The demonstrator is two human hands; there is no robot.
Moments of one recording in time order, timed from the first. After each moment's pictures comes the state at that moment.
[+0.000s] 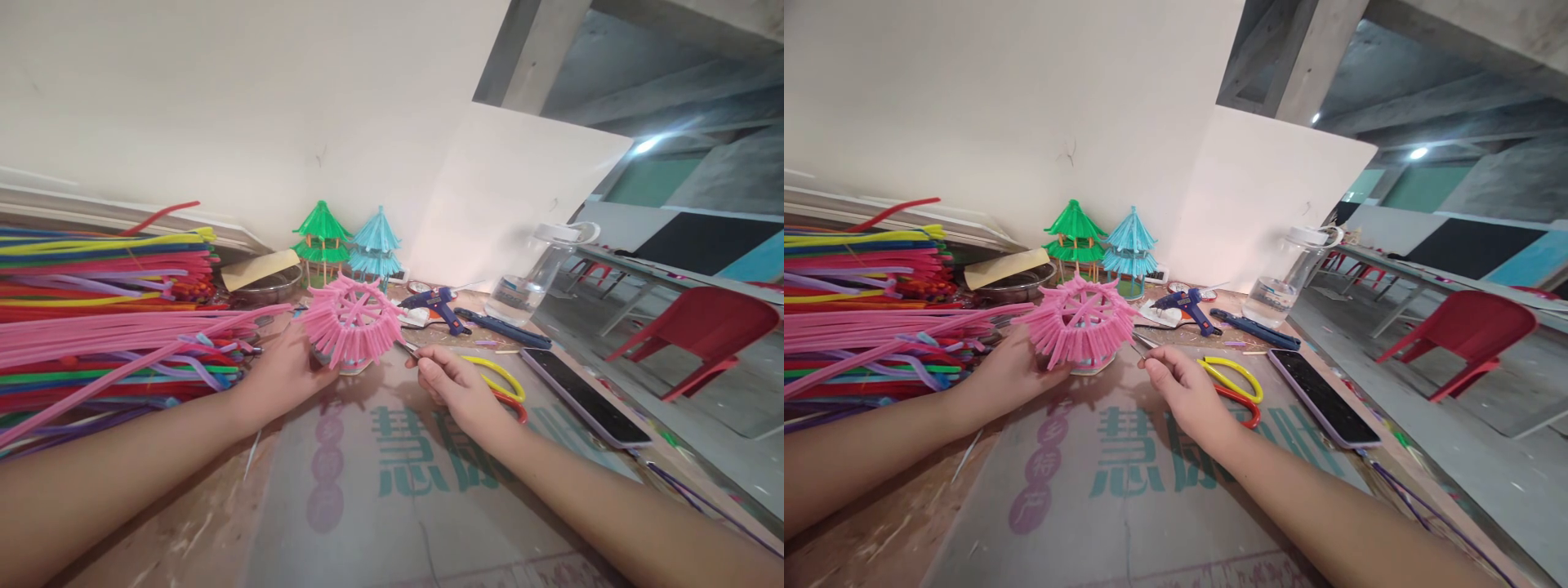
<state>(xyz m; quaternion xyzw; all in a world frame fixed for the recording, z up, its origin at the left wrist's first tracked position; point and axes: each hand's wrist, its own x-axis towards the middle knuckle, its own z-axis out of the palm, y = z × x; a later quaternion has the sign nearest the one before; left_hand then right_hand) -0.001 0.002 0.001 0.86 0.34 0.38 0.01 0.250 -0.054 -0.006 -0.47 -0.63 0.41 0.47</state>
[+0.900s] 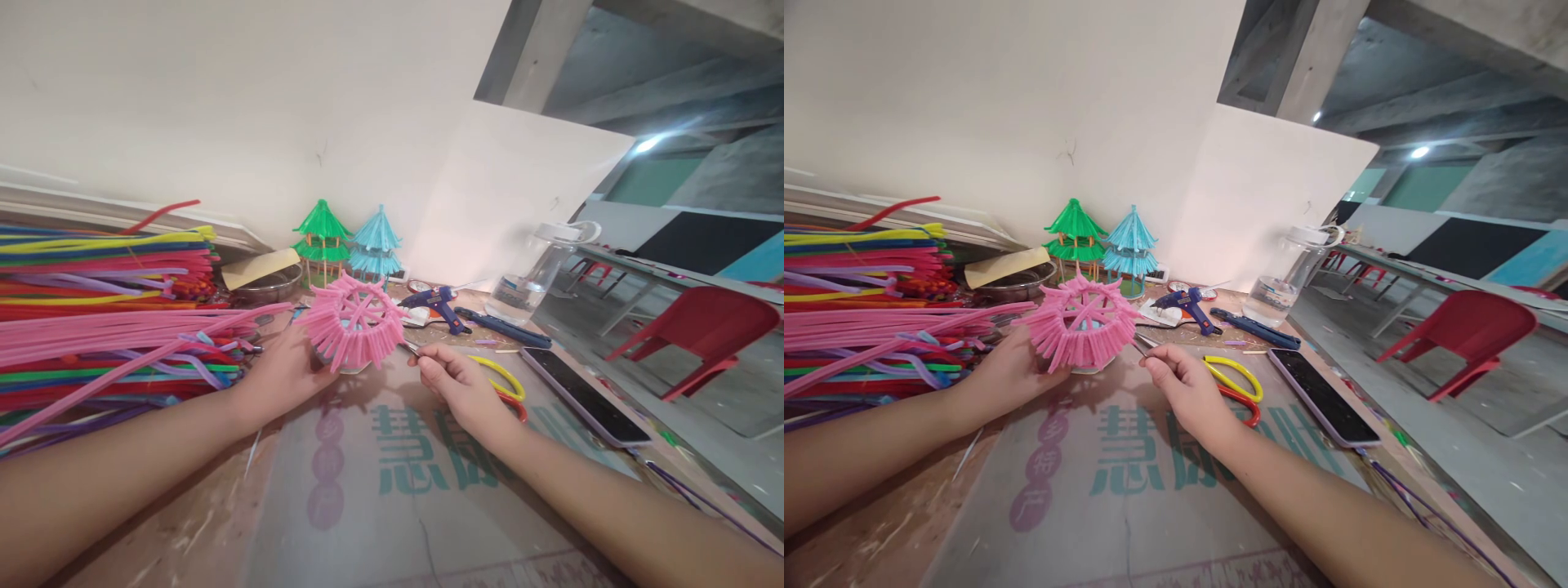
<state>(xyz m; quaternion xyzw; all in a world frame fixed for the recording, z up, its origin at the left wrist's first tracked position) -0.002 0.002 -0.001 0.87 0.33 0.37 0.02 0.248 -0.055 0.001 -0.47 -0.62 0.40 0.48</state>
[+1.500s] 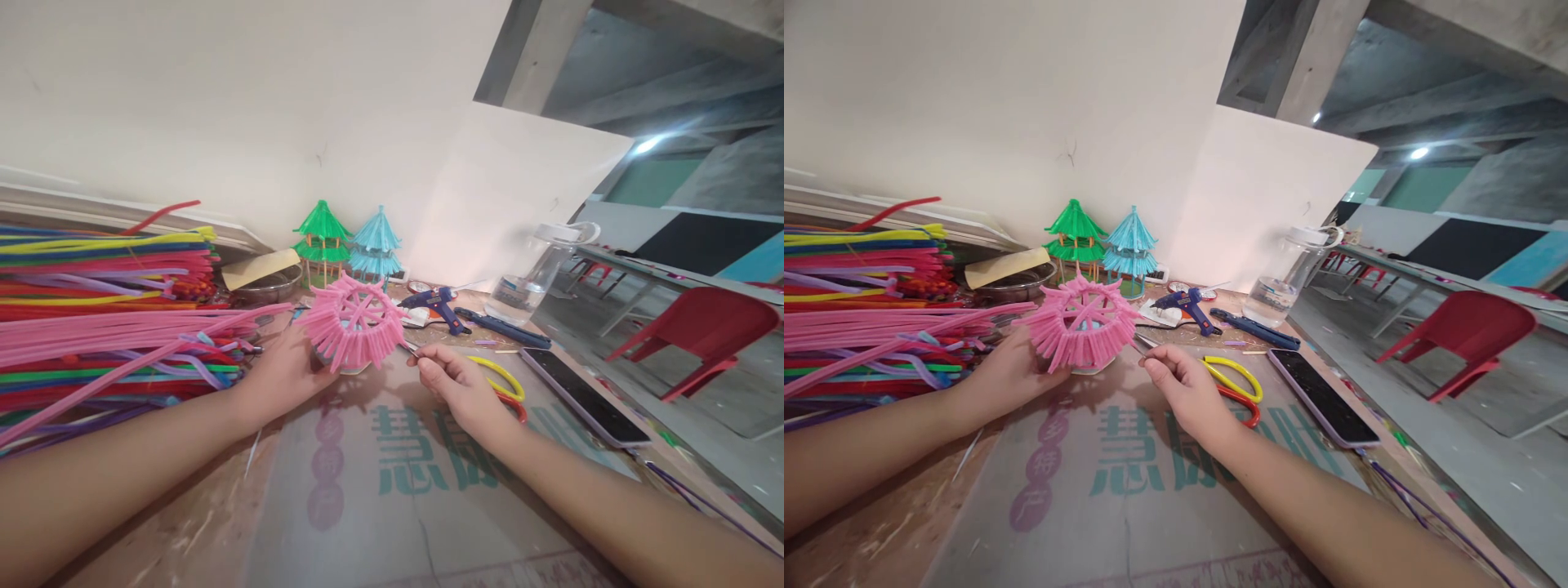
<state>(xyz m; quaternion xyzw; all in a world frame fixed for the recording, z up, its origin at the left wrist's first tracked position) -0.002 0.001 0.001 0.87 0.33 0.37 0.02 0.248 -0.056 0.002 -0.47 -0.63 0.40 0.47</state>
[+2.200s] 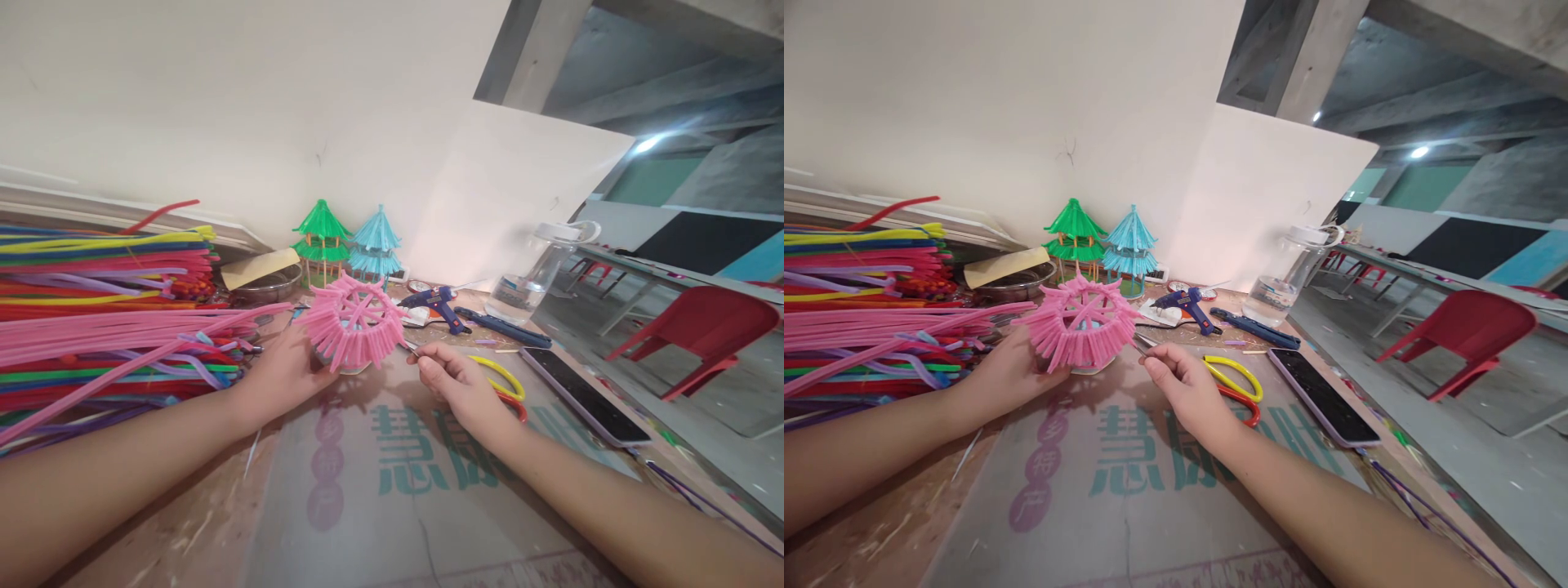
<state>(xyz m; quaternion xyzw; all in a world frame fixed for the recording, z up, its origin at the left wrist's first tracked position) -0.002 0.001 0.001 0.87 0.32 0.37 0.02 0.248 -0.056 0.004 -0.47 -0.62 0.40 0.48</state>
